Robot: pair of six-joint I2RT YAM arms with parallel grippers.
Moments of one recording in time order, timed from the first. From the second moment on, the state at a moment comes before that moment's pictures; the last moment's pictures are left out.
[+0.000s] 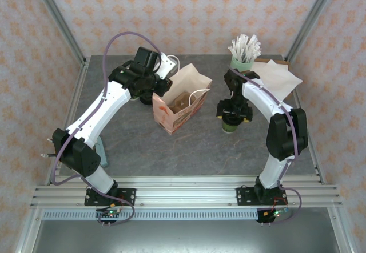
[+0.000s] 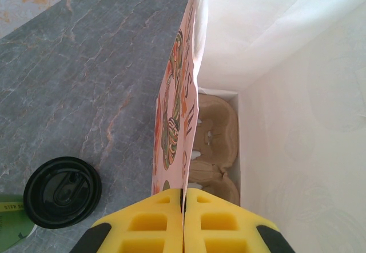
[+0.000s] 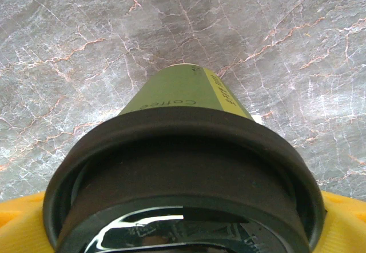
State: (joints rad) left arm -0.42 1.62 1.67 -0.88 0.18 0.16; right arm 0.30 1.78 1.47 -1.26 -0.03 0.47
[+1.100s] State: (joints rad) left arm -0.41 1.62 1.67 -0.91 0.37 0.31; right arm 0.33 1.68 2.23 -1.65 0.07 0.55
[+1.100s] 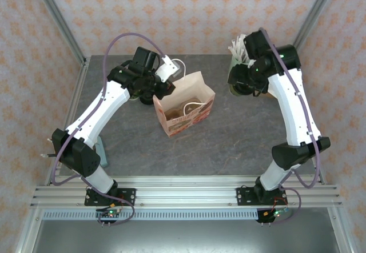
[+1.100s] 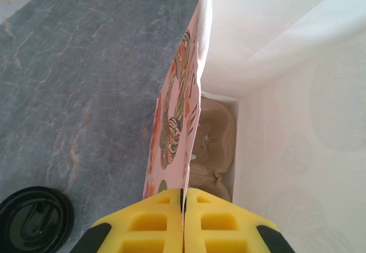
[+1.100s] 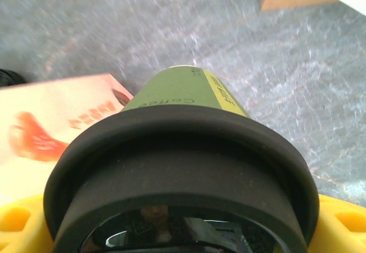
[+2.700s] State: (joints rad) left arm -0.46 1.69 1.78 -0.89 0.38 0.18; right arm 0.64 1.99 2.49 -1.69 -0.05 0.55
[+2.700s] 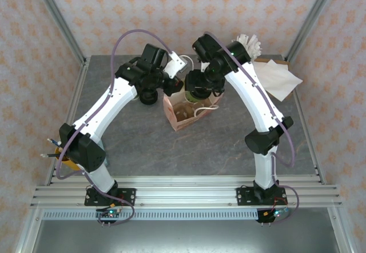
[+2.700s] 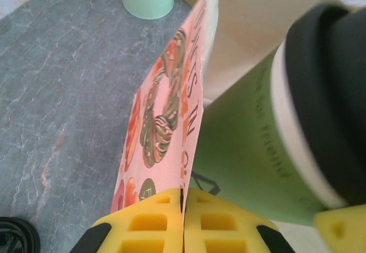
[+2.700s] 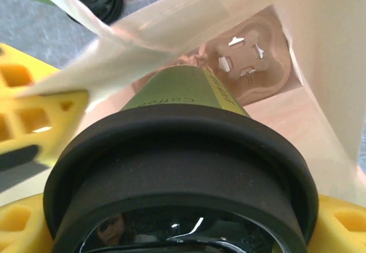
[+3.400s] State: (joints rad) left arm -0.39 1.72 1.80 -0.81 0.50 0.03; right arm 0.64 1.92 2.16 -1.53 -0.03 0.44
